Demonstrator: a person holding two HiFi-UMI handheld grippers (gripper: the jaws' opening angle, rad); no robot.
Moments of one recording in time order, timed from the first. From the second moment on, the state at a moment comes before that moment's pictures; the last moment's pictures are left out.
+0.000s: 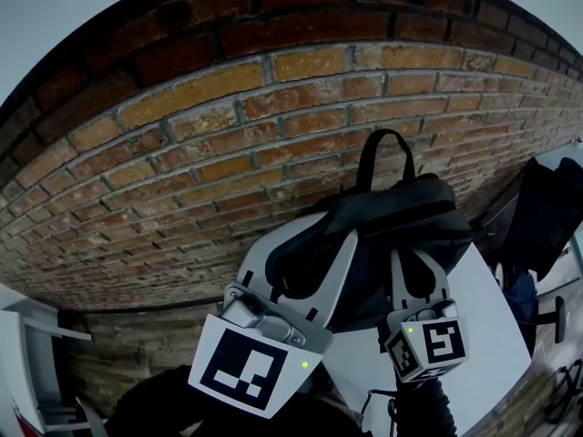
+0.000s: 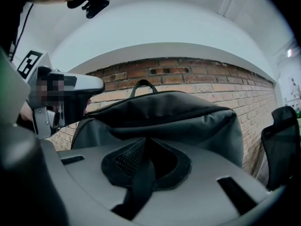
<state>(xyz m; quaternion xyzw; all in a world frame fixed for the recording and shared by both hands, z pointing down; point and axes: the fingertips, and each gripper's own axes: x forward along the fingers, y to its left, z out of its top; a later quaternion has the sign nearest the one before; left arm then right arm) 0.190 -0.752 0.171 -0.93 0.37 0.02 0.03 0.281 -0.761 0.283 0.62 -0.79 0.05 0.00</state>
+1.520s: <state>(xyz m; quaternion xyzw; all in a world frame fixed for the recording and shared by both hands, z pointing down) 0.227 -0.625 0.240 -0.93 0.38 0.01 0.04 0.279 -0.629 0.259 0.59 -0.80 -0.01 -0.02</state>
